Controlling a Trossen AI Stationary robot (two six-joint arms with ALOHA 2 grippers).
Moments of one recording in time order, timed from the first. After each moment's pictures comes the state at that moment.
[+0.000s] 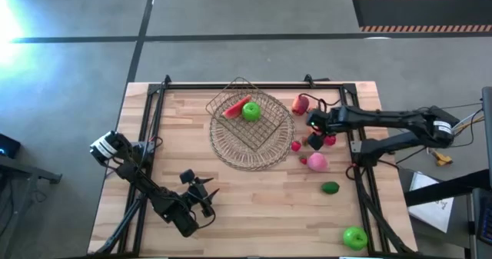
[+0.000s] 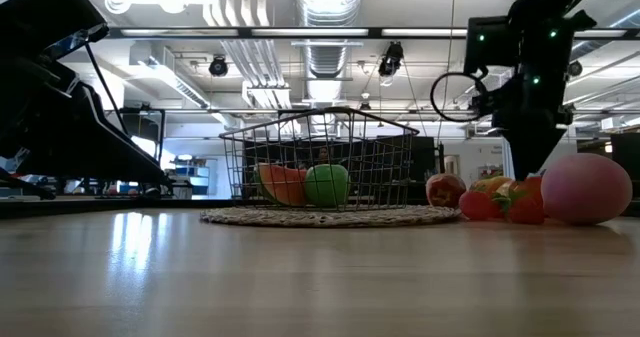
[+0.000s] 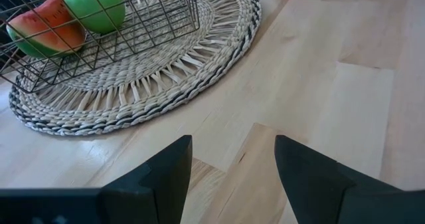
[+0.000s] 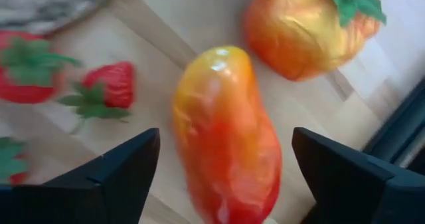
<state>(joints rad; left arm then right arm) -0.81 1.76 0.79 -0.32 -1.09 -1.11 -0.36 1.22 0.70 -0.90 0.23 0.40</state>
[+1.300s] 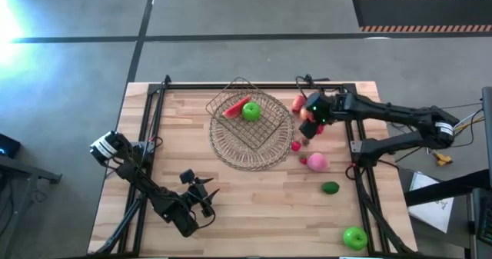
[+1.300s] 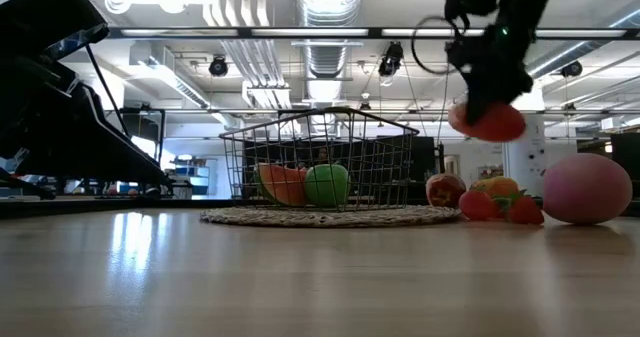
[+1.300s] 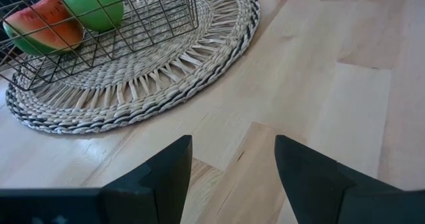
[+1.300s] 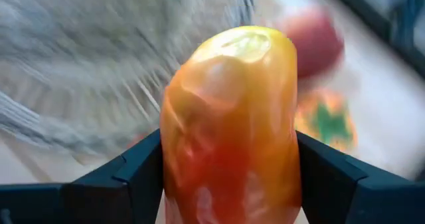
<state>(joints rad) -0.81 1.76 0.79 -0.31 -1.08 -1.11 -0.37 1.19 0.96 -0.89 0.16 0.34</state>
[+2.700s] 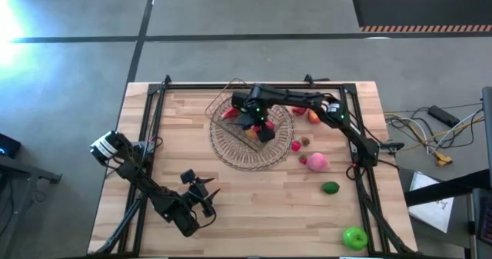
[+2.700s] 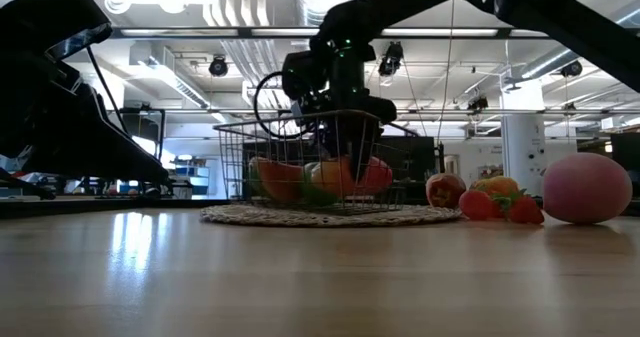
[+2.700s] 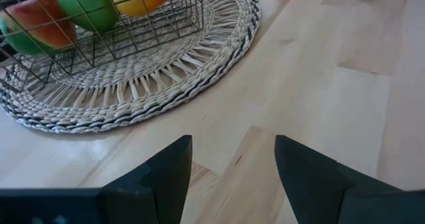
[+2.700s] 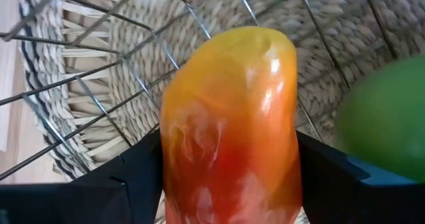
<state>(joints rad) -0.80 1.76 0.79 -0.30 -1.08 -1.11 -0.33 2.33 2.07 -1.28 -0.16 -0.71</state>
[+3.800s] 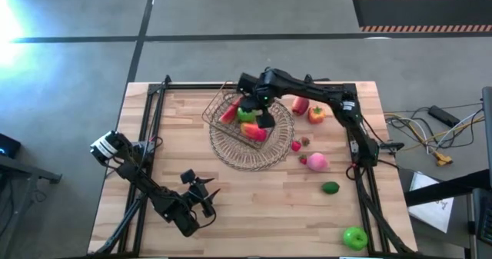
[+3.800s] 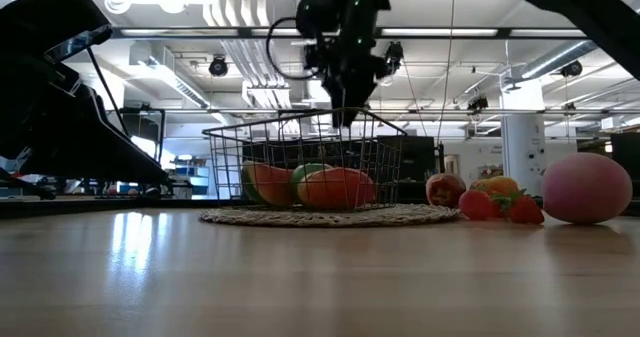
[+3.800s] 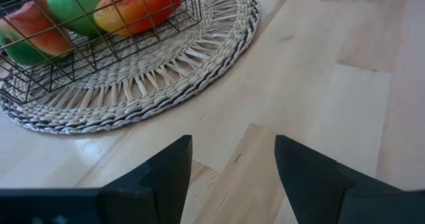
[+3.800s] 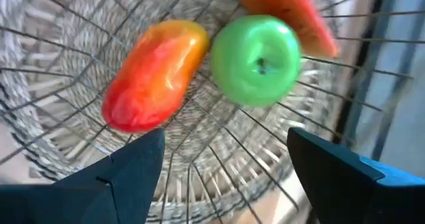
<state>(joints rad) -0.80 1.76 0.79 -0.30 -1.07 -1.11 -0.33 2.16 2.15 -1.30 0.02 -0.56</state>
